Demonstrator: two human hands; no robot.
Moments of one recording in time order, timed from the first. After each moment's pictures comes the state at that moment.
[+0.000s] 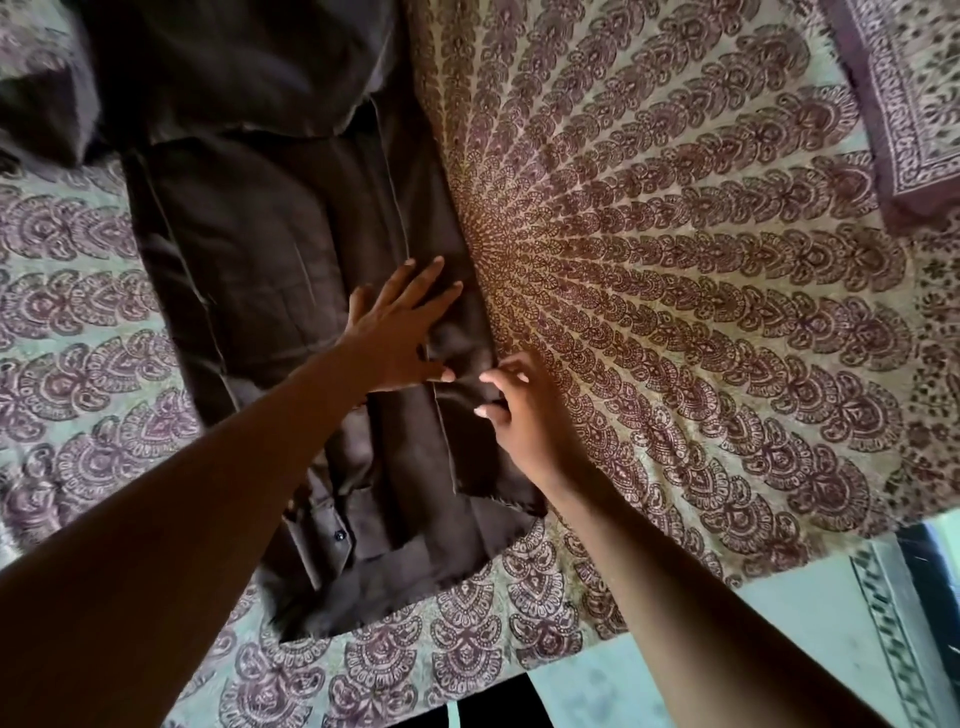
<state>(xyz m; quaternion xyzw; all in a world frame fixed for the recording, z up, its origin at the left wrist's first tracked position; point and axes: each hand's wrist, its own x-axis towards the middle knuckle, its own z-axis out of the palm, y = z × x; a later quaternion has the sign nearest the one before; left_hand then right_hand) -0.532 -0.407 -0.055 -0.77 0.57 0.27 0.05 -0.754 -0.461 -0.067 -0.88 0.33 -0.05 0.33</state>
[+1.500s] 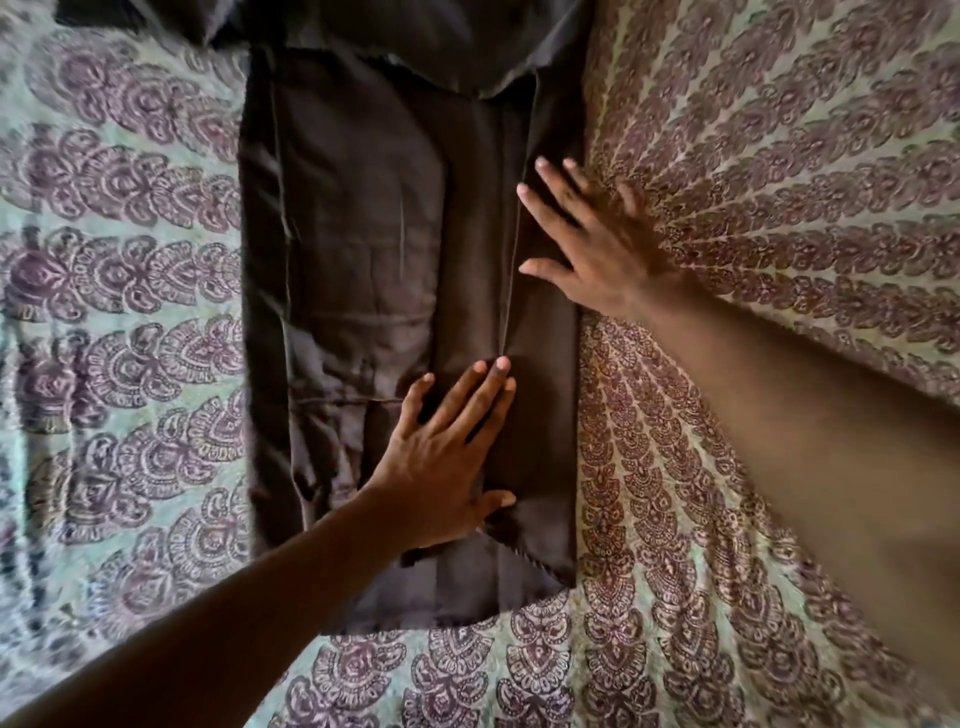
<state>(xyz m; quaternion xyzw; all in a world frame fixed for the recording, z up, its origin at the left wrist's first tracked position) -0.623 -0.310 -0.071 -0.83 0.53 0.19 -0.02 -0.581 -0.618 -0.078 -0.99 0.03 0.13 0.01</state>
